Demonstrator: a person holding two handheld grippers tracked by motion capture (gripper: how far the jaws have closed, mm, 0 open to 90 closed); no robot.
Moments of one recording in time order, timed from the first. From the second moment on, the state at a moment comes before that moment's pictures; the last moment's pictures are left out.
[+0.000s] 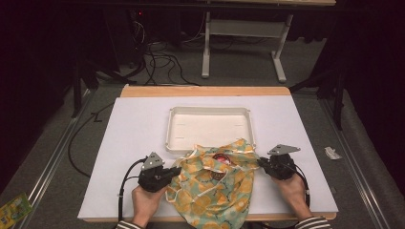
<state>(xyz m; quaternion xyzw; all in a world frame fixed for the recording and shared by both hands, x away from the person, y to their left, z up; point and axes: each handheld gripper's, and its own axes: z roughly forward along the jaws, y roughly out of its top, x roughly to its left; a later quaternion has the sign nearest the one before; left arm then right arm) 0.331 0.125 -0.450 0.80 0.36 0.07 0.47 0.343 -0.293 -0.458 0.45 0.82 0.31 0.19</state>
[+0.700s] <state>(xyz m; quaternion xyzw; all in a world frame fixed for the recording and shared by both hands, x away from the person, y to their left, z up) 0.327 0.123 -0.444 0.80 0.35 0.07 0.48 0.313 -0.298 -0.415 0.45 0.78 0.37 0.22</state>
